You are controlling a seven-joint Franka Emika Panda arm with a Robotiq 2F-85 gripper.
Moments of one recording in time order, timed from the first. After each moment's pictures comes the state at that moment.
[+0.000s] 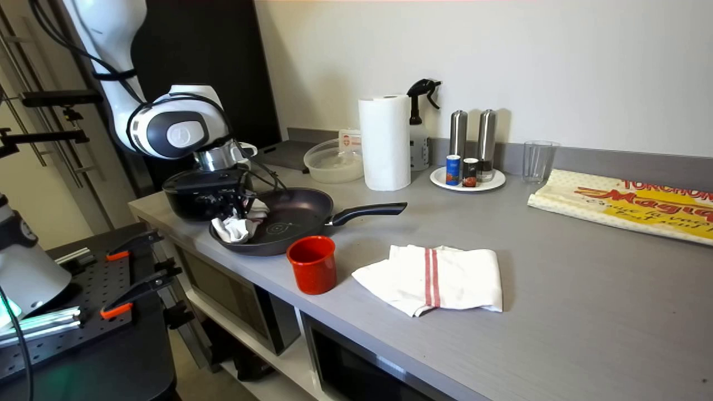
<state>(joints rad) -0.02 0.38 0.11 -2.70 -0.33 3.14 -0.55</state>
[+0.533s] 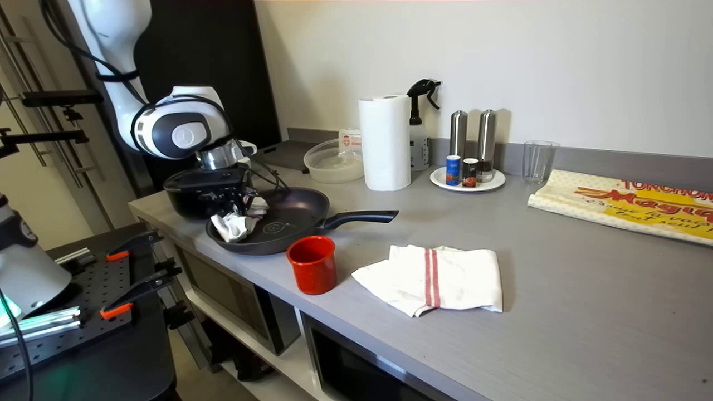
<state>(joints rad) -0.06 0.41 0.17 -2.67 -0.33 3.16 -0.55</state>
